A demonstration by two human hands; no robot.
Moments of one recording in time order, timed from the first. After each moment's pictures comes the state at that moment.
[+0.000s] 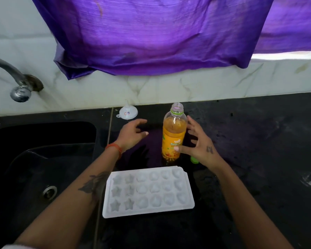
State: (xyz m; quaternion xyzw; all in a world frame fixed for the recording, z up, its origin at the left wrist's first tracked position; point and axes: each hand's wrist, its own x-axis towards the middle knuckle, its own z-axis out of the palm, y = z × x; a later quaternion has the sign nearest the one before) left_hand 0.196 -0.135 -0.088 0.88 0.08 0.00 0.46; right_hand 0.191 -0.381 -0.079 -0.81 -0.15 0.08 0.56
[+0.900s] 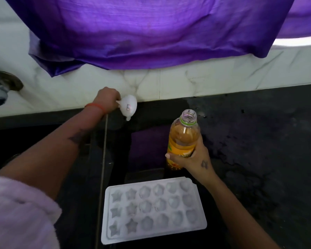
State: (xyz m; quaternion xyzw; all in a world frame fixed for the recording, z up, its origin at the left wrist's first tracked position) left_hand 0.321 -0.034 -0.055 1.00 0.04 -0.02 0.04; right_hand 0.201 -0.339 -0.115 -0.78 -0.10 0.04 0.61
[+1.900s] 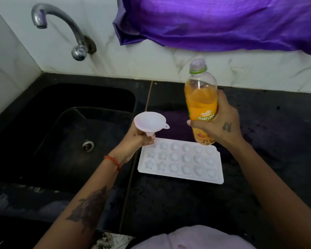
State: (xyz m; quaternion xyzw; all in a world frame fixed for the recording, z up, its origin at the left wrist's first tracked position) left_hand 0.042 -0.089 -0.114 0.65 0.12 0.01 0.75; right_hand 0.152 -0.312 -0.042 -0.86 -0.24 -0.08 0.45
